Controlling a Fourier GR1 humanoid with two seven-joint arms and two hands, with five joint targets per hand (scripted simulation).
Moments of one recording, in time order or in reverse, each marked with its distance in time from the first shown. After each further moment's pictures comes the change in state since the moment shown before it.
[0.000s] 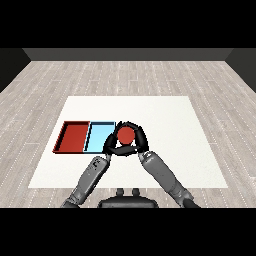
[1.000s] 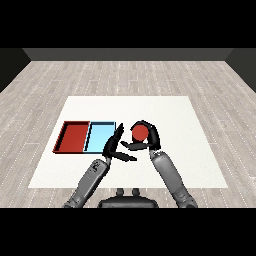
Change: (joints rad) left arm 0.049 -0.003 -0.030 -0.052 0.004 -0.010 0.000; right arm 0.104 -0.024 -0.162 -0.017 0.059 0.115 -0.050
